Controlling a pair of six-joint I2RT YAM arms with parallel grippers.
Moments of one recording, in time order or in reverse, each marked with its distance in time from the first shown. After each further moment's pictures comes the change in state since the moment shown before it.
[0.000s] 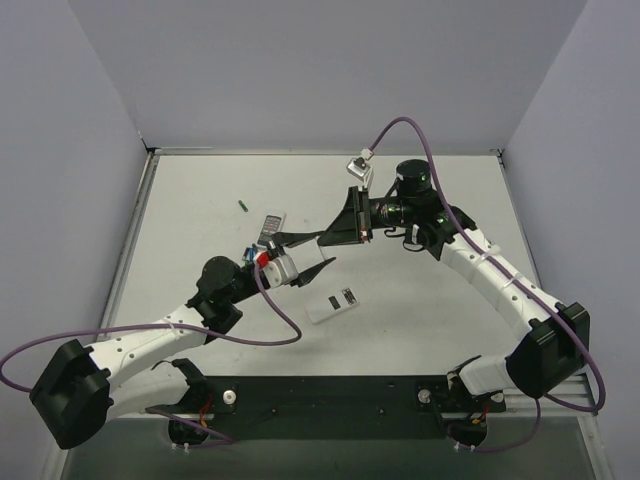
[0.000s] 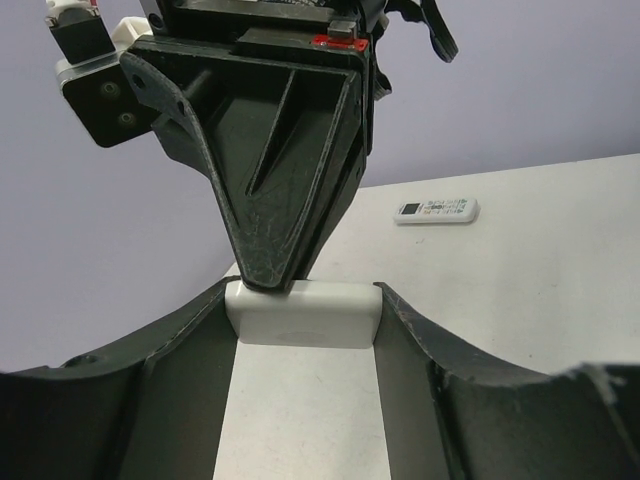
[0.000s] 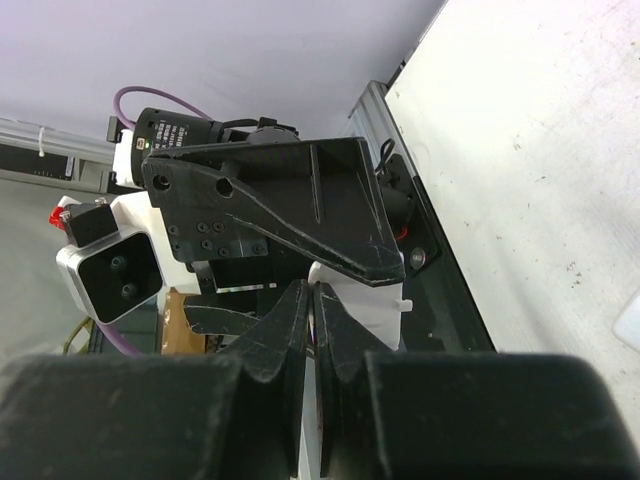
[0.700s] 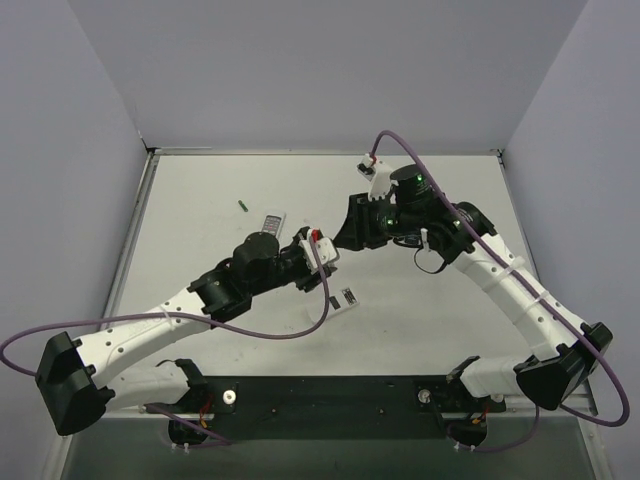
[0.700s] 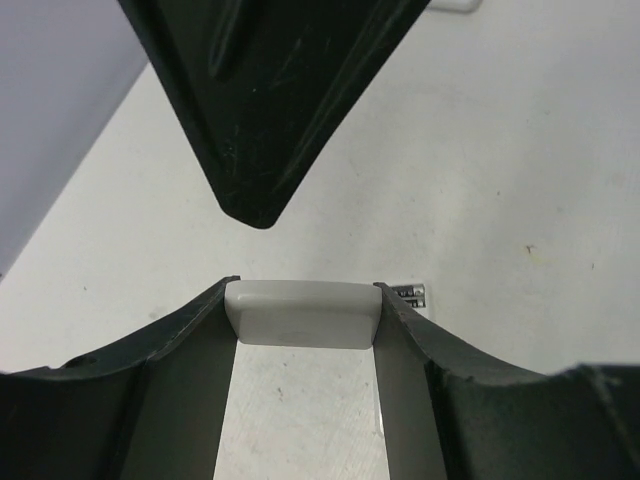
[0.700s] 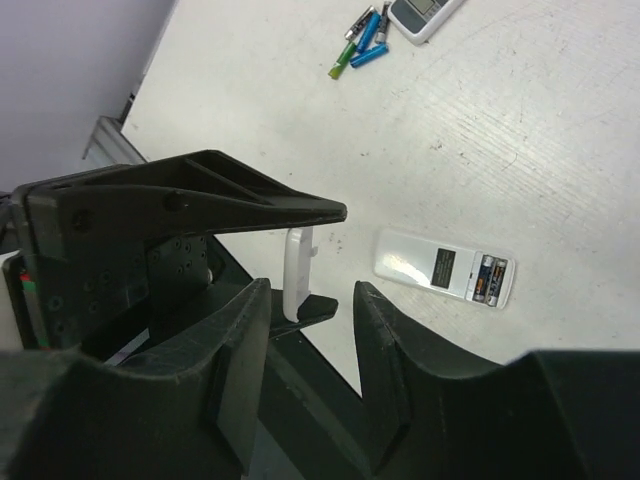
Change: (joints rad) left arm -0.116 0.047 0.319 -0.794 -0.270 0.035; right arm 0.102 -0.071 0.189 -0.541 0.629 -0.409
